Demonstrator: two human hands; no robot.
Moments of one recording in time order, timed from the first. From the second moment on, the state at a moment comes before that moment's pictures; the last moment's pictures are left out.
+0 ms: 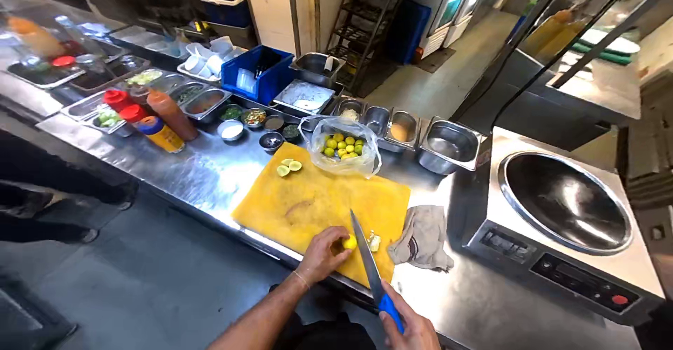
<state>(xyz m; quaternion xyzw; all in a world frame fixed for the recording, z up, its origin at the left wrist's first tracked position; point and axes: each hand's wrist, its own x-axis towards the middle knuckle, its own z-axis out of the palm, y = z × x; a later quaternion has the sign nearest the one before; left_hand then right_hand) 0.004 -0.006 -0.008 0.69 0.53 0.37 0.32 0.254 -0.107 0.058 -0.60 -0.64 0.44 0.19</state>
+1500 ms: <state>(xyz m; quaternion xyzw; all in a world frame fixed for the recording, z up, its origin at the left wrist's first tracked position) 0.017 -0.011 -0.013 0.68 0.55 0.42 0.25 0.222 -0.055 0.080 -0.59 -0.74 0.33 0.01</state>
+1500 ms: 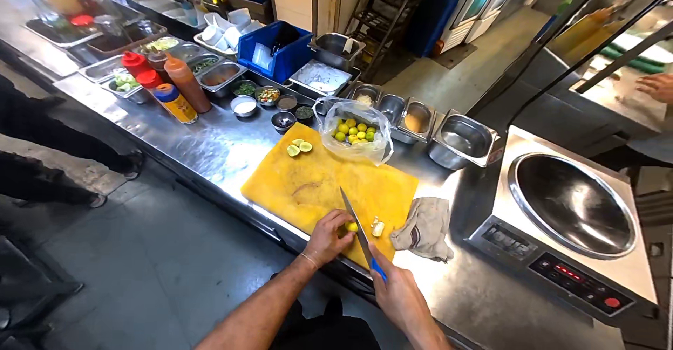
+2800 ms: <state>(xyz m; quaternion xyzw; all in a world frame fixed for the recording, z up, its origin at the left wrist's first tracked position) 0.010 -0.015 -0.022 0.65 0.57 0.46 0.20 0.183 -0.019 0.053 -0.54 -0.79 0.24 0.15</state>
